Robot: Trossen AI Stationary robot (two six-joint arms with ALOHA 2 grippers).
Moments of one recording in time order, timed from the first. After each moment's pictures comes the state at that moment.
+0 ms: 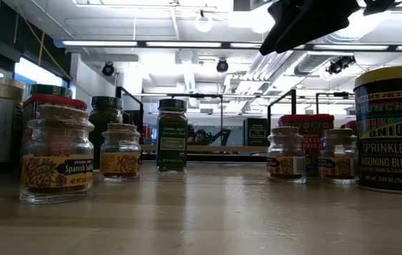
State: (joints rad) left arm -0.72 1.90 1.60 -1.23 0.07 -1.51; right arm 0.34 1.39 1.00 -0.41 0.31 -0.16
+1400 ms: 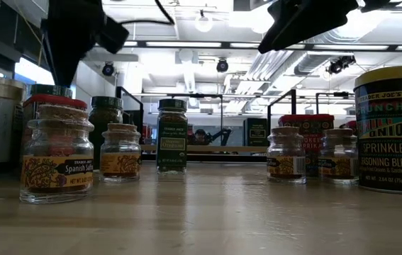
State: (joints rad) left arm -0.13 1.51 1.20 -1.26 -0.03 -0.82; right arm 0.34 1.39 1.00 -0.39 0.31 -0.14
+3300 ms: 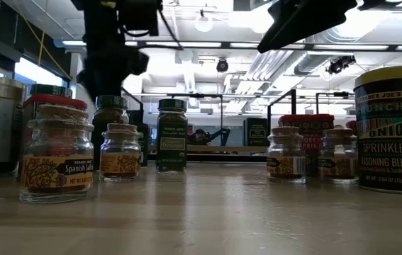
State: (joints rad) left arm 0.14 1.51 1.12 -1.06 -0.07 -0.58; right arm 0.34 1.39 1.00 -0.38 0.31 -0.11
